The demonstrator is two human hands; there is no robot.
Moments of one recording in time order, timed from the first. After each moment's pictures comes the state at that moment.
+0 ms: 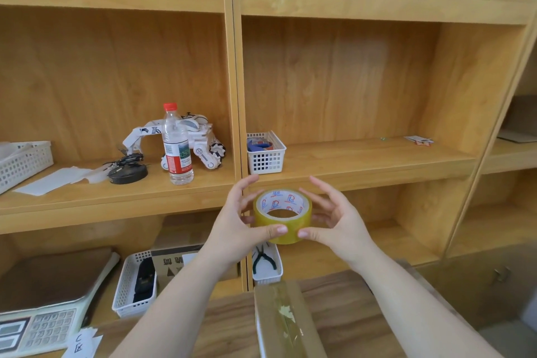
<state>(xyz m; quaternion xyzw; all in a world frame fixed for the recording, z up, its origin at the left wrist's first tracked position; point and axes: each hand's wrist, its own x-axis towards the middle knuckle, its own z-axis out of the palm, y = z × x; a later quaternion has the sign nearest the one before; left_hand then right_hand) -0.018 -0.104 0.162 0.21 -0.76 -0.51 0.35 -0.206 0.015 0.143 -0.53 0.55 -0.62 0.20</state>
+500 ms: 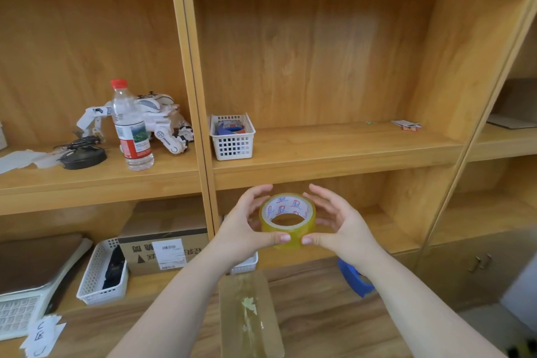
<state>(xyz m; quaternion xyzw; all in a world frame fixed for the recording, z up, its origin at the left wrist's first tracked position) -0.116 -0.077 0.120 0.22 -0.78 -0.51 0.27 -0.300 0.053 0.104 -0.51 0.61 -0.57 0.20</state>
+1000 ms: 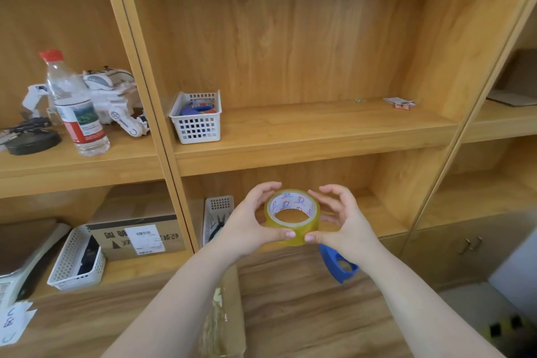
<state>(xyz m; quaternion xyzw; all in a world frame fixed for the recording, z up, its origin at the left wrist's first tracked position) -0.212 -0.054 0.088 0.24 -0.79 -0.51 0.23 -0.394 0.079 0.060 -0.48 0.65 -0.55 0.22</state>
